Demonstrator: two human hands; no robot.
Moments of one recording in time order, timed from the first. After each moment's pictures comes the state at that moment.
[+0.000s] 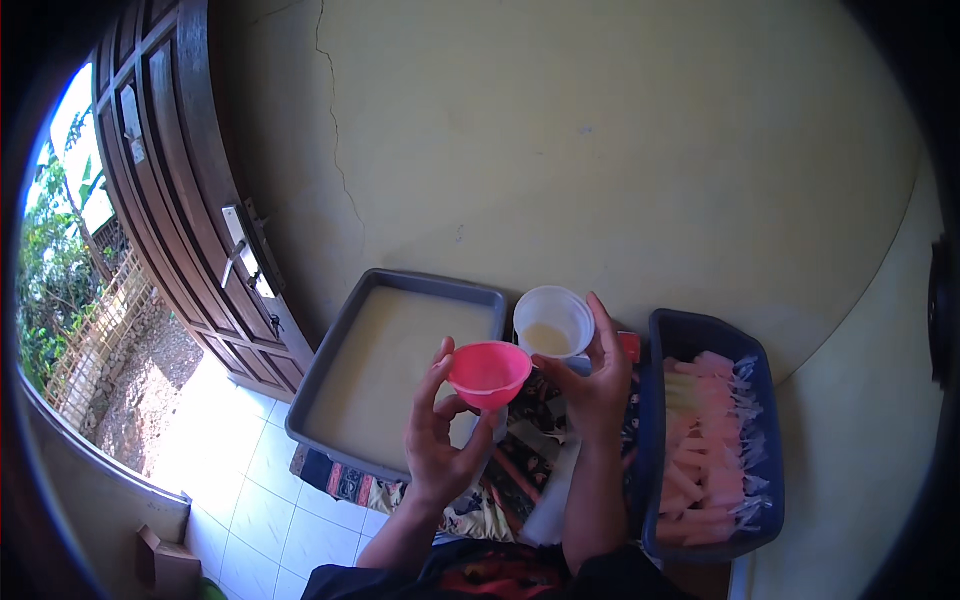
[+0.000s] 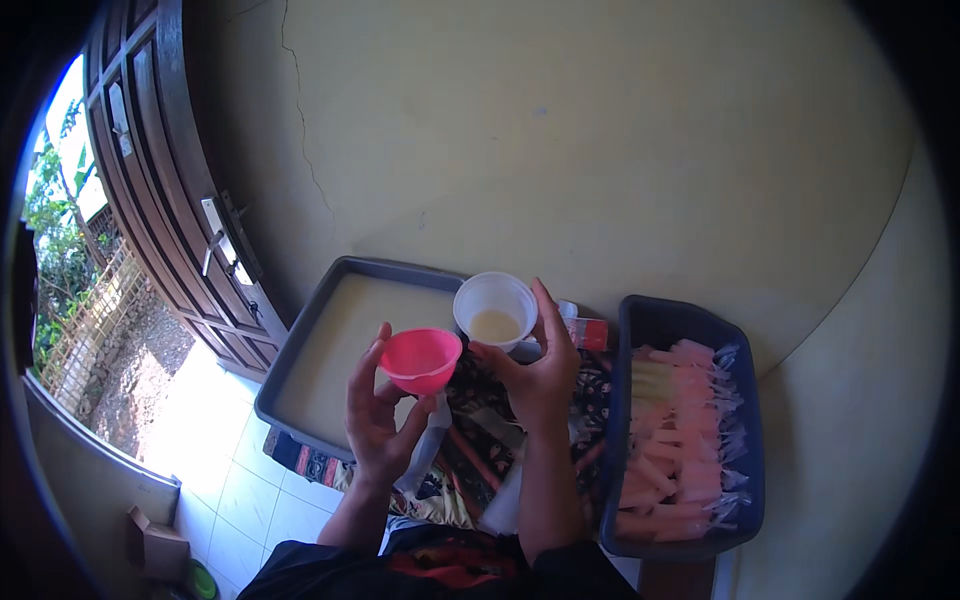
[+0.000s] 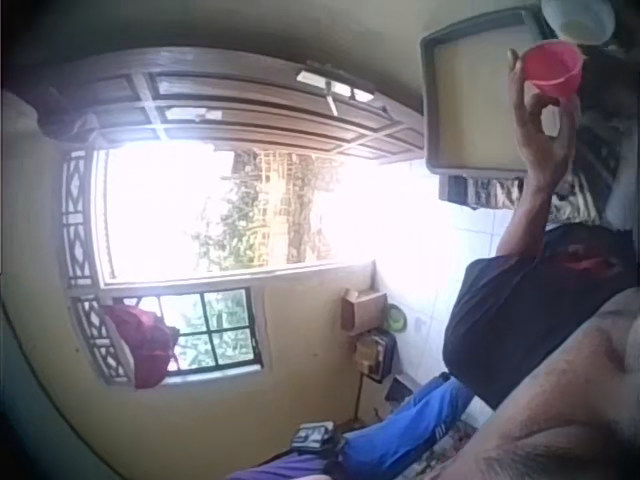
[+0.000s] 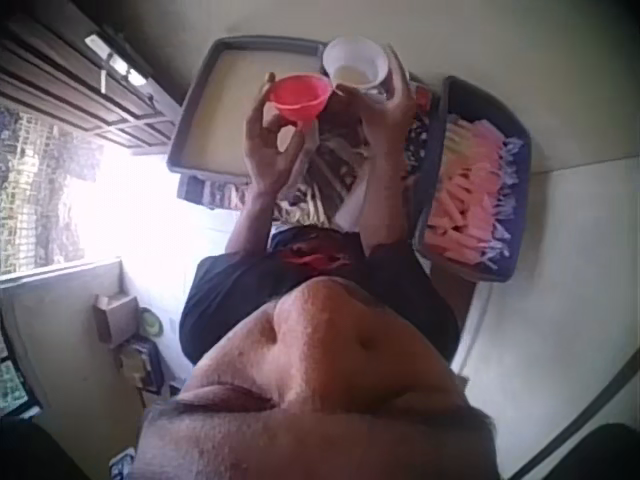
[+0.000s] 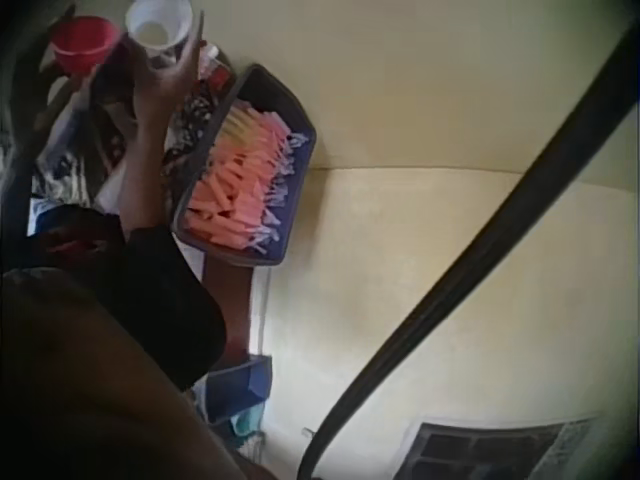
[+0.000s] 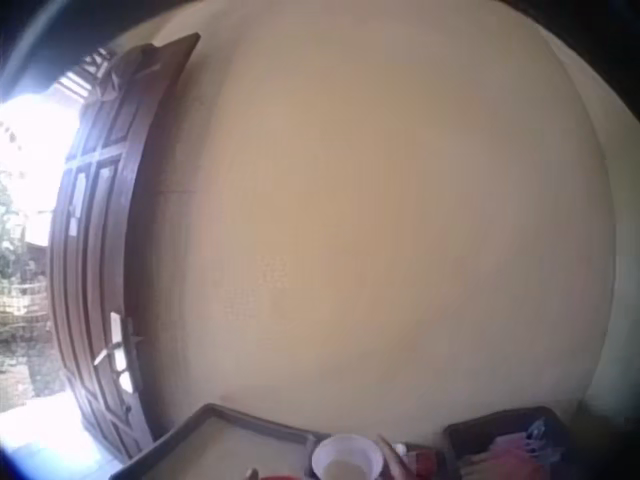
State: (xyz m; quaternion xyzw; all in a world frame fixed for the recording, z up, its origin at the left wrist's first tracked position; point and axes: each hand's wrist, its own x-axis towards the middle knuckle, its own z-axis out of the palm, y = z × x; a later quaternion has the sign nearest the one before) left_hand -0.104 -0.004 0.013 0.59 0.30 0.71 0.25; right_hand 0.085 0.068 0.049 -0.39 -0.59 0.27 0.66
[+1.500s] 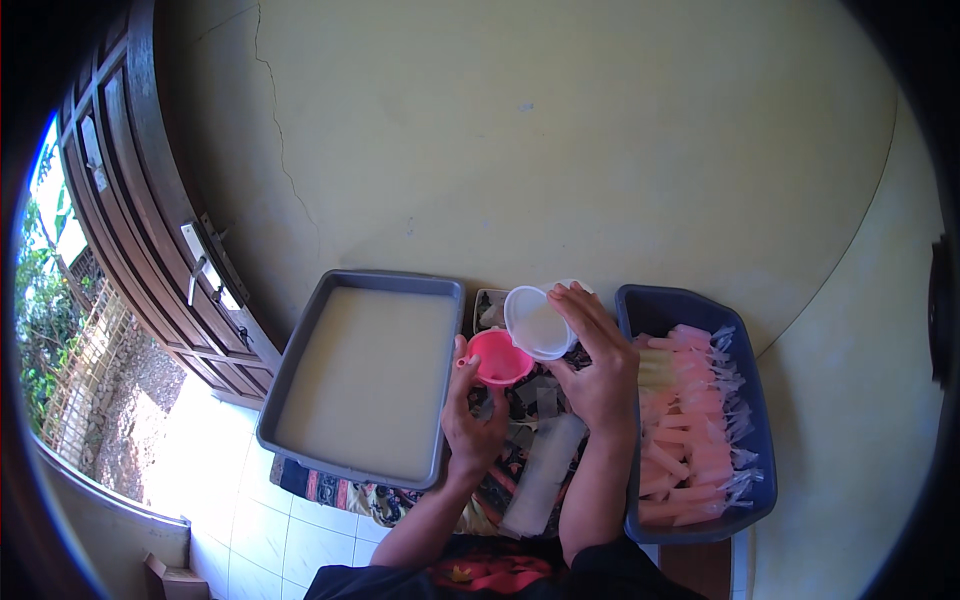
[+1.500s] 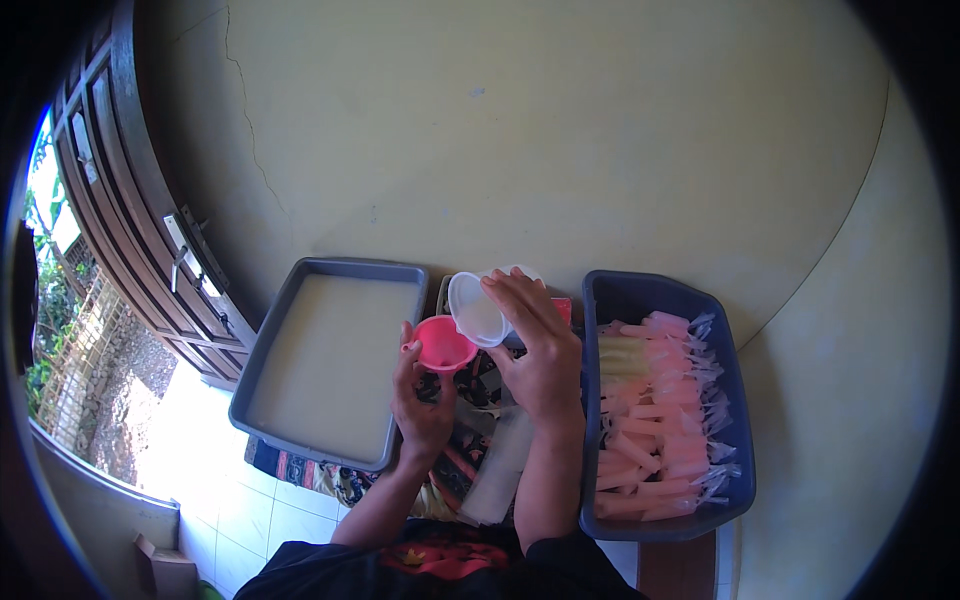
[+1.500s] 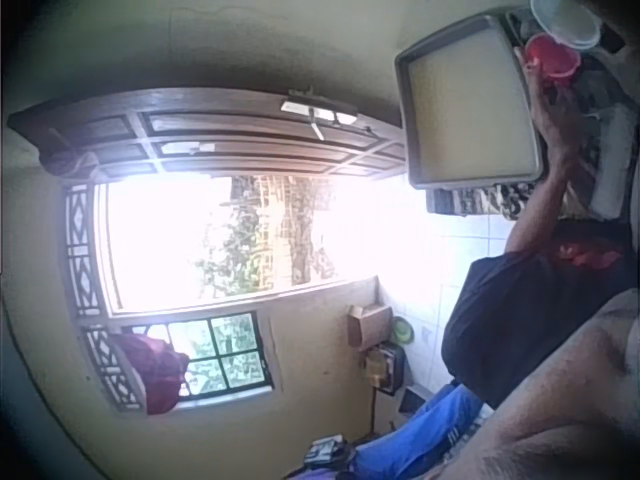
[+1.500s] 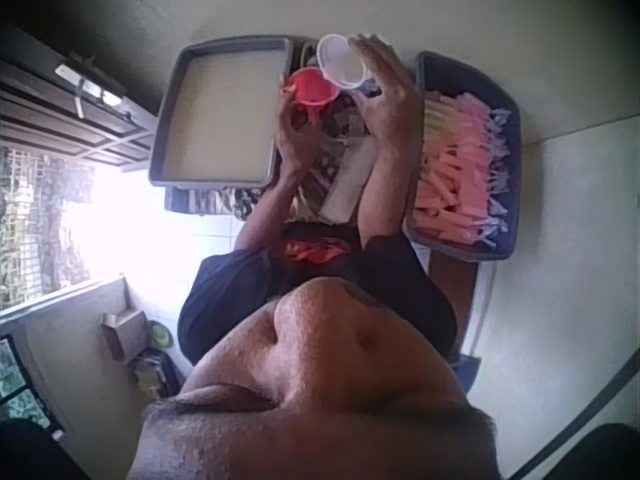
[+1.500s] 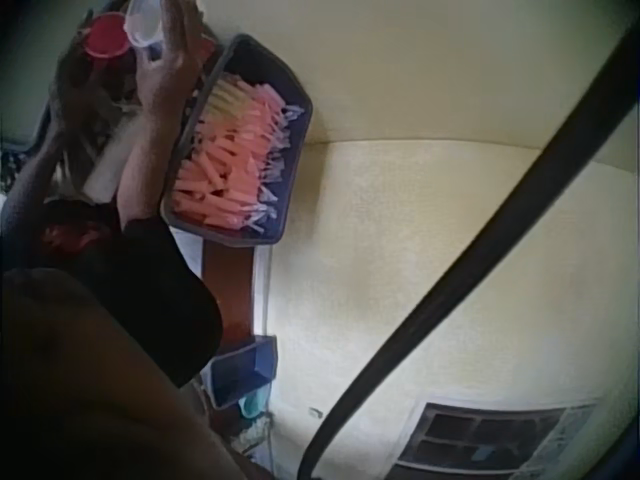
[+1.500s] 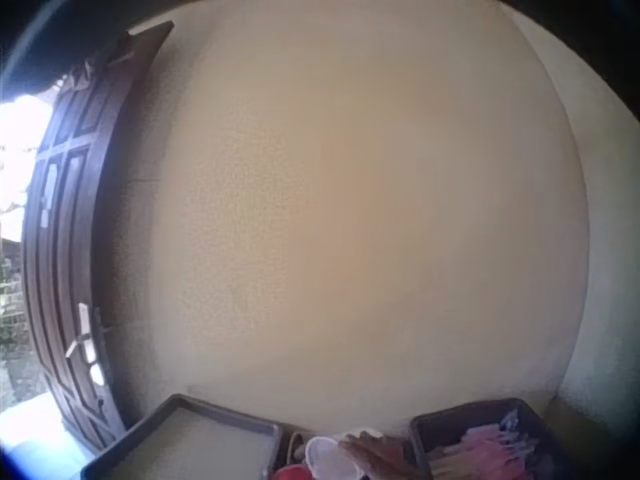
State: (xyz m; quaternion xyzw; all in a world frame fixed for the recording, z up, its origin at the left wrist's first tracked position) left_hand -0.018 0.041 -0.052 0.60 0.40 0.69 0.09; right_hand 0.141 0.048 0.077 -0.43 -0.73 -0.05 0.52
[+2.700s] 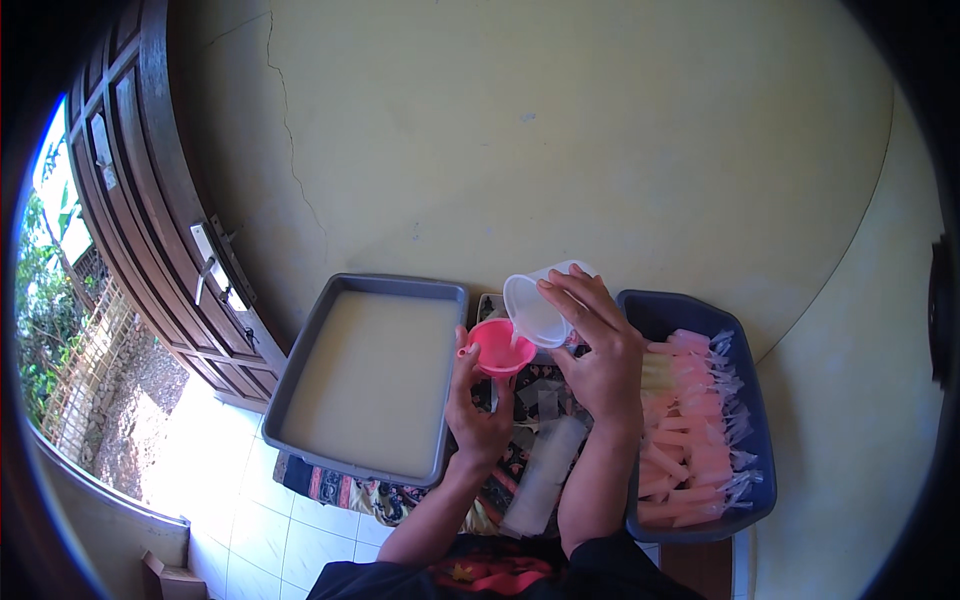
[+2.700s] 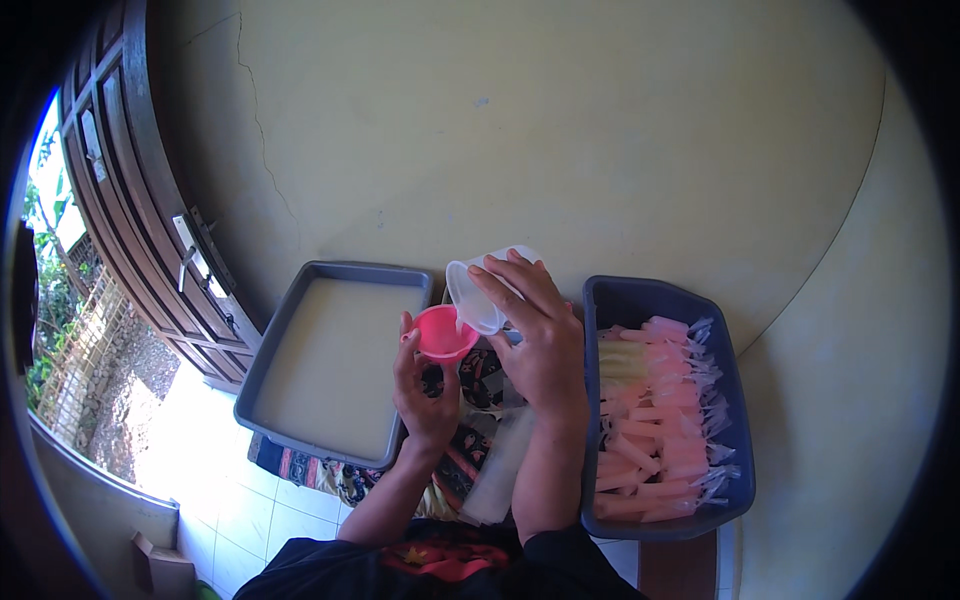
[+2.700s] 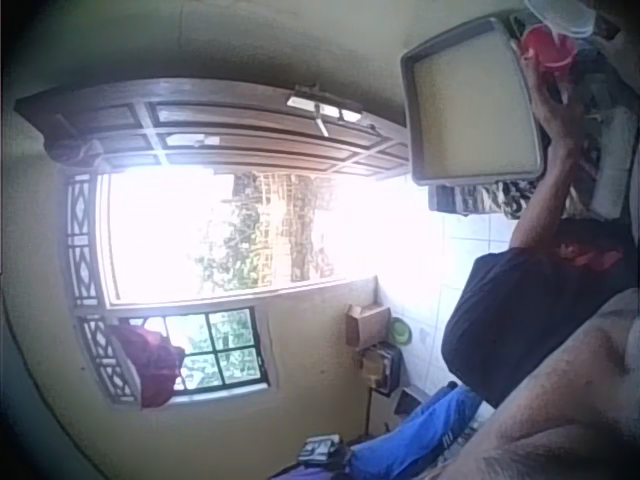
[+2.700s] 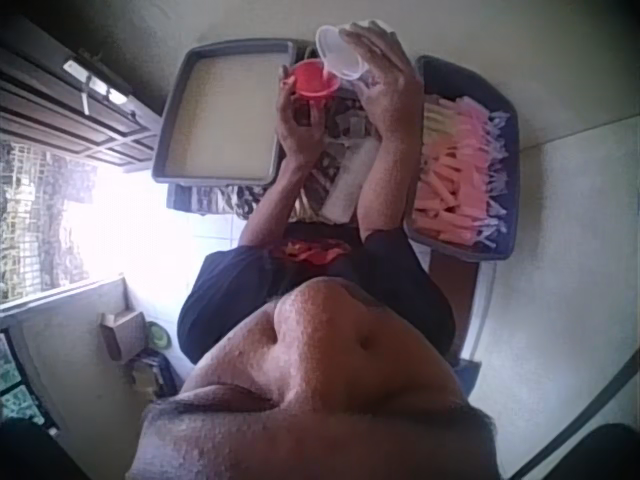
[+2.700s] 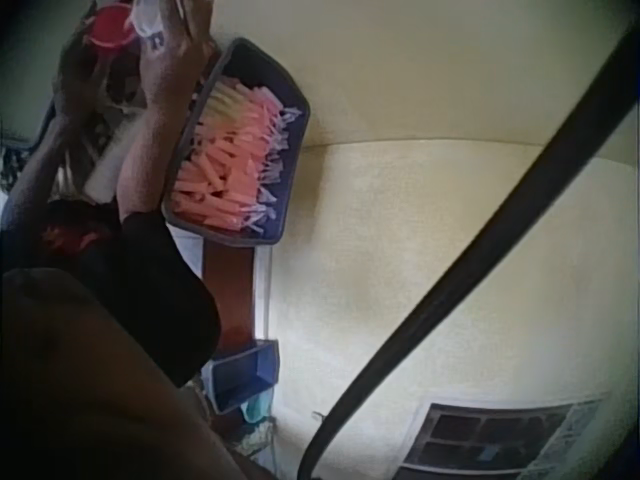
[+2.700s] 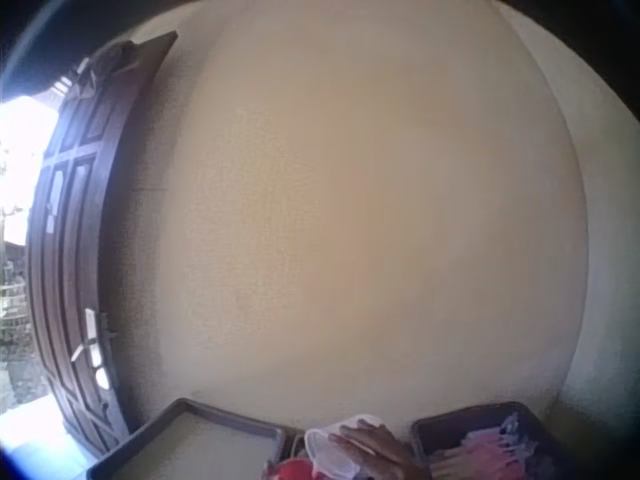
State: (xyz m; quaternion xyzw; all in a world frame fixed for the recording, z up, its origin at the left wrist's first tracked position) left_hand -0.012 0.053 -0.042 0.58 0.35 0.73 0.08; right_hand 0.135 0.047 0.106 -0.41 -0.75 -0.07 0.51
